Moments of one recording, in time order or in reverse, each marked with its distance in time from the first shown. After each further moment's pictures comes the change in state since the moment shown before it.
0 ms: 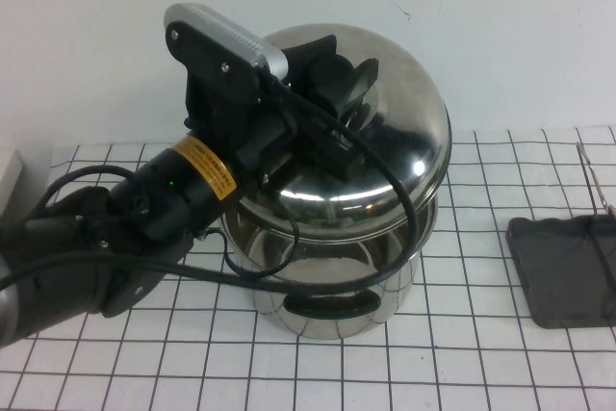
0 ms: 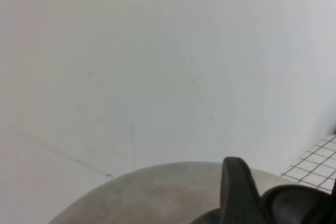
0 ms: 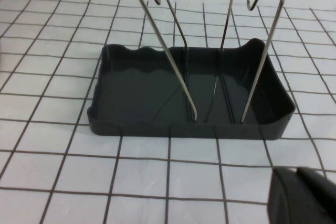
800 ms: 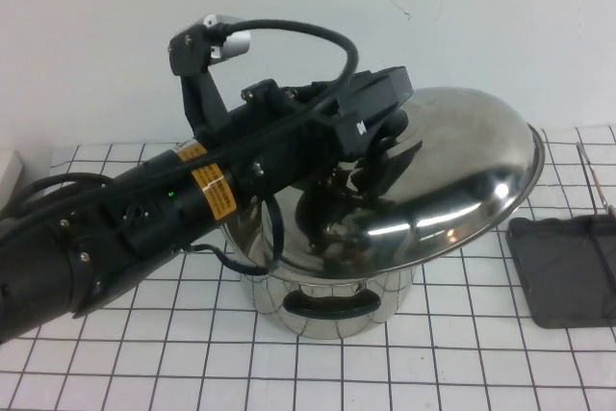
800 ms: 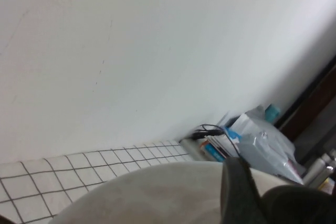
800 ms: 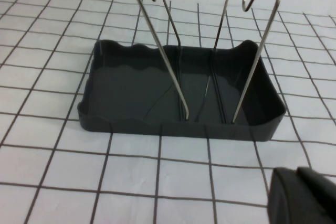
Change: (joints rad) right arm 0.000 0.000 0.000 -0.032 0.000 -0.014; left arm 0.000 -0.076 0.000 0.301 0.043 -0.918
